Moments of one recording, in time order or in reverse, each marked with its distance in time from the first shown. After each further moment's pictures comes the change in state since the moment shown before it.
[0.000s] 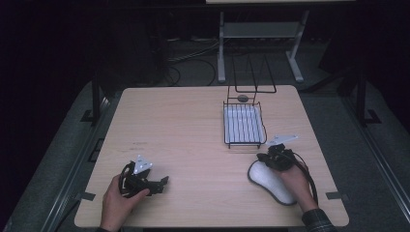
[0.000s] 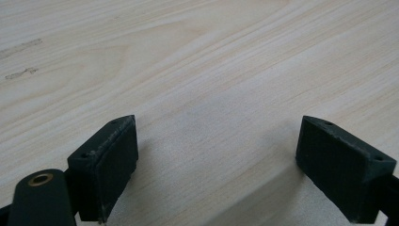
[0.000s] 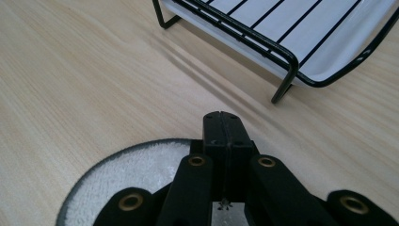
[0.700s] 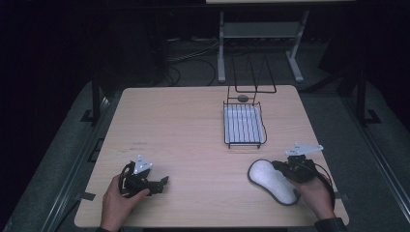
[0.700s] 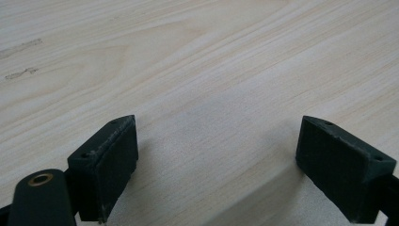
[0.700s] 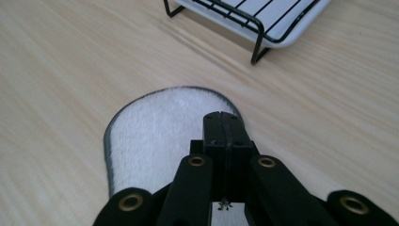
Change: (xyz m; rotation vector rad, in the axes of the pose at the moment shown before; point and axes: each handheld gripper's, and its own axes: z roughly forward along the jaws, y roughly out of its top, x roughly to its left) left arm 0.000 0.000 0.000 0.001 0.000 0.003; right arm 0.003 -0.033 -0.057 -0.043 -0.017 0.030
